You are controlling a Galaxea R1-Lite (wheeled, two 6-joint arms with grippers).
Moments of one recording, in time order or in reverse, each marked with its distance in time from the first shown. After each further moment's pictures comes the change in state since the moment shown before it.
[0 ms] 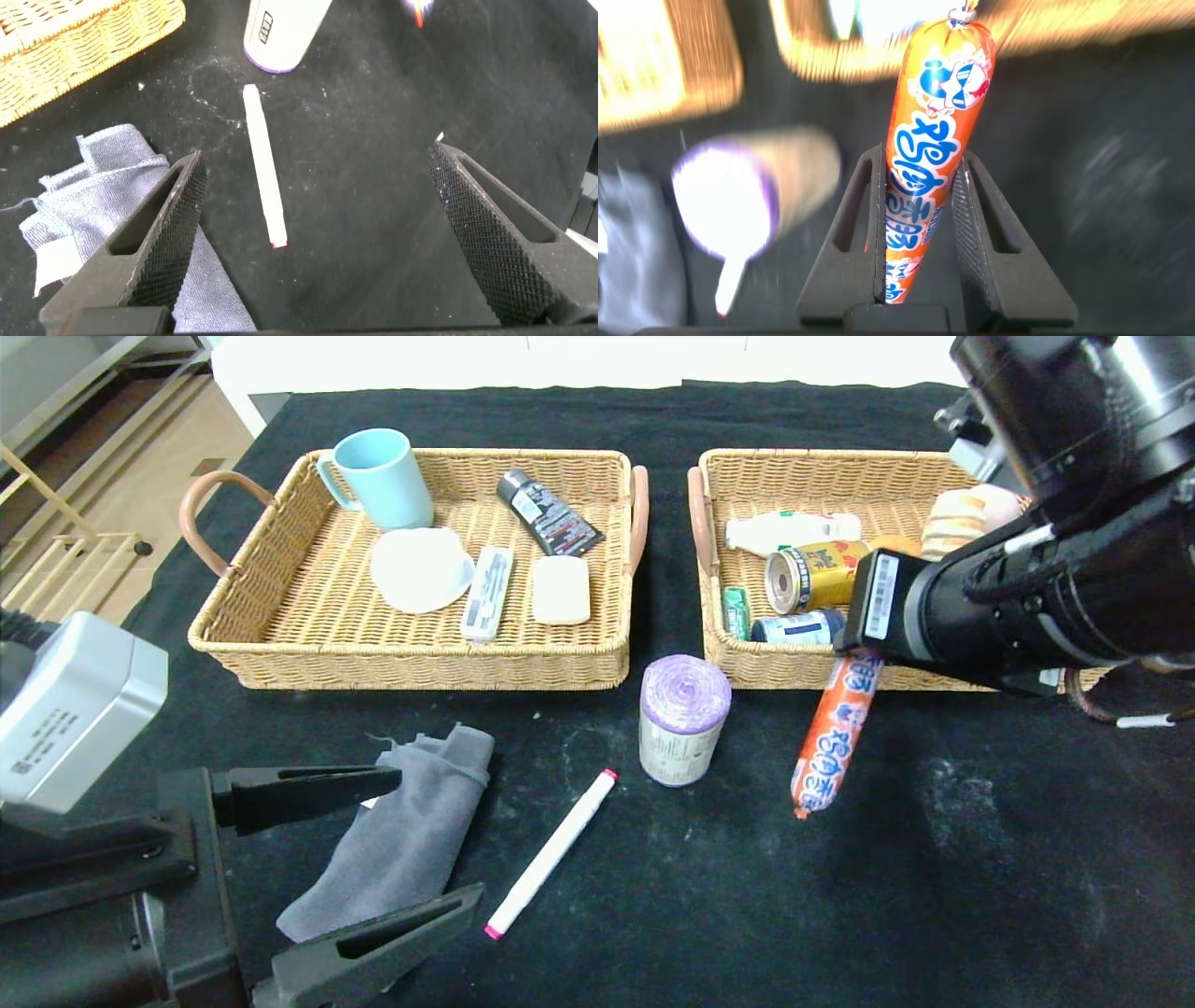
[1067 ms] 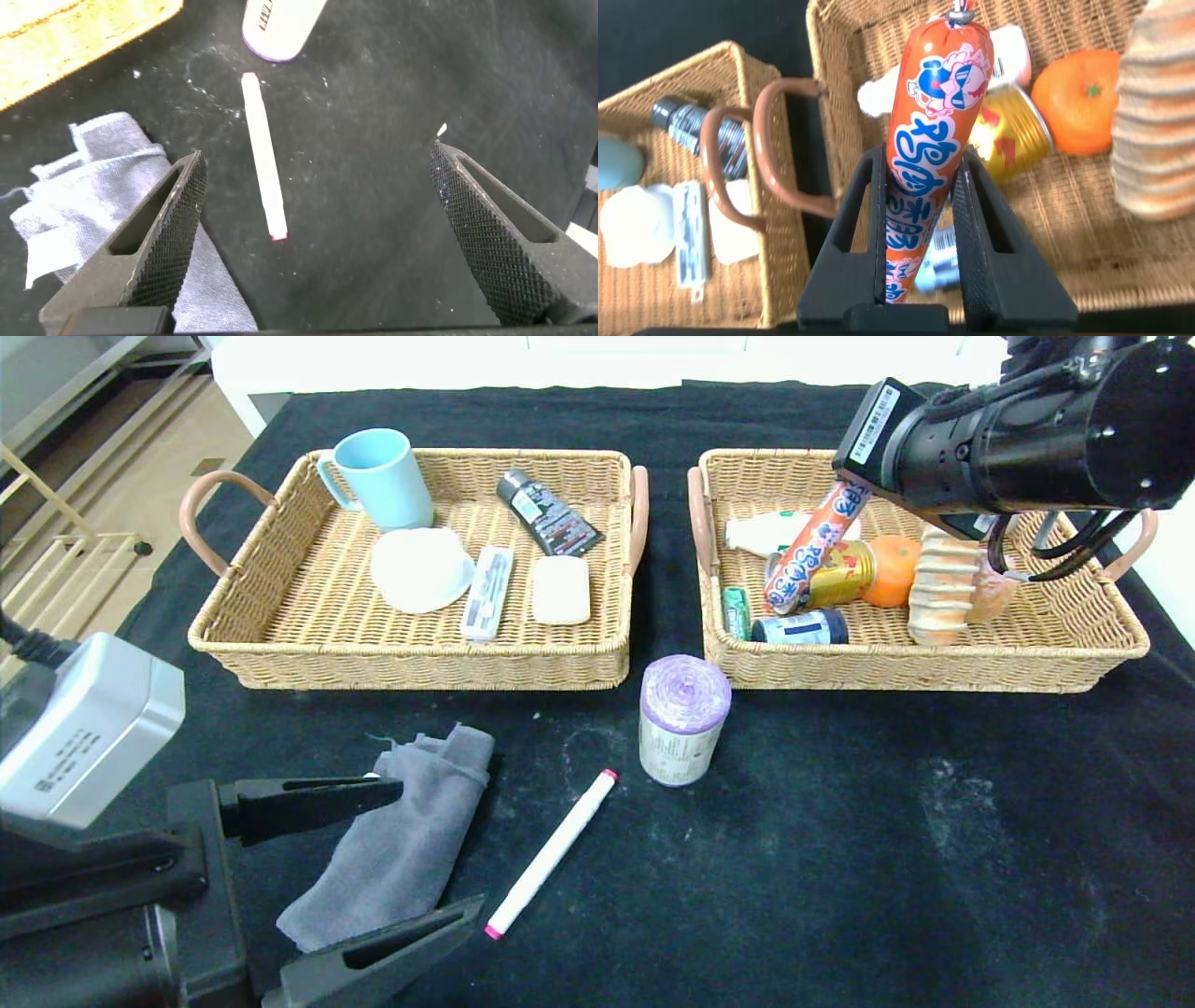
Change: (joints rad) left arm 0.006 0.001 0.019 -0.006 0.000 0.002; right arm -0.179 0.113 -0.097 -0.513 0.000 -0.179
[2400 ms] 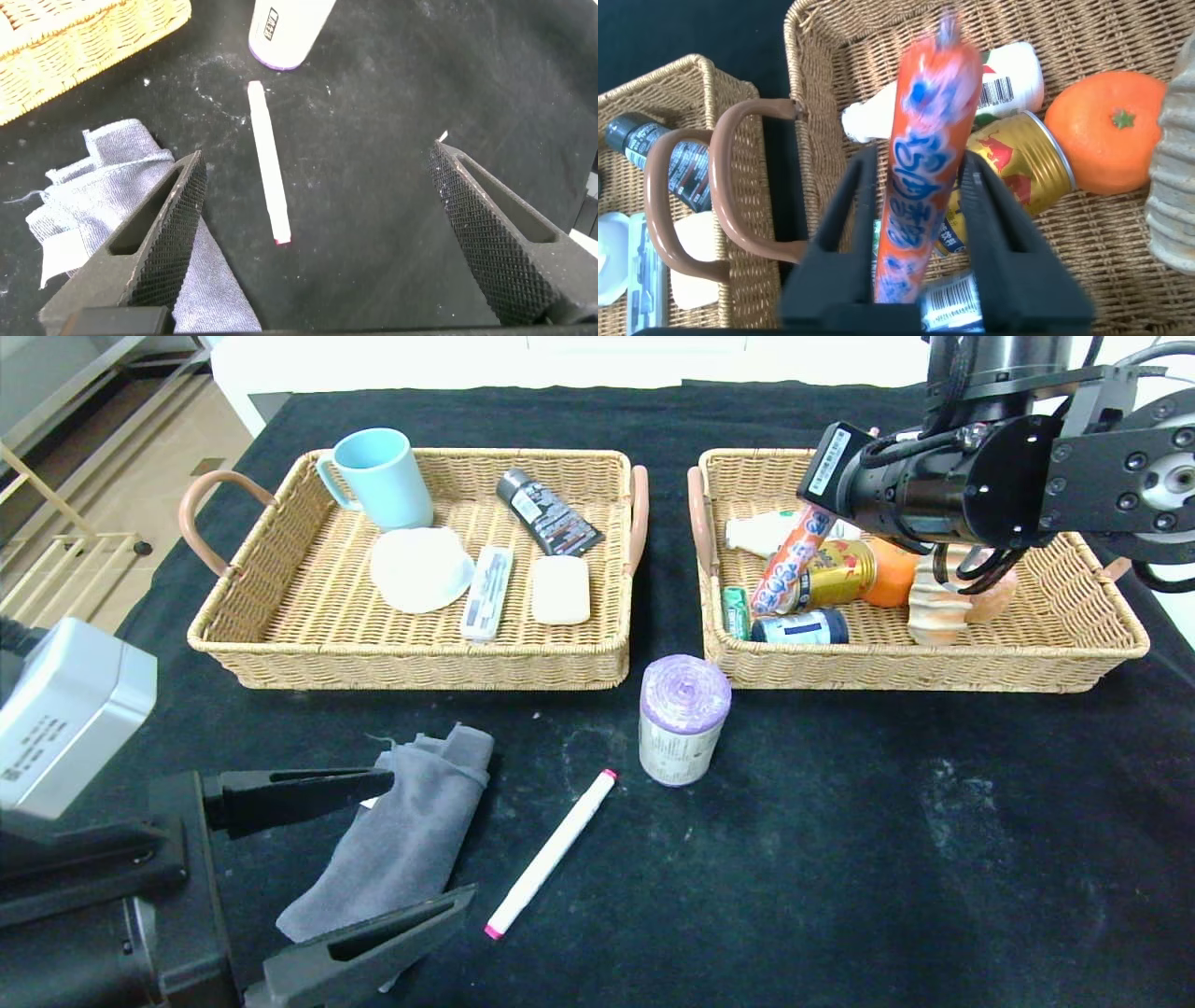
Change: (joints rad) left arm 0.006 -0.012 -0.007 0.001 -0.001 -0.001; right arm -0.038 0.097 0.002 -0.141 0.001 -0.053
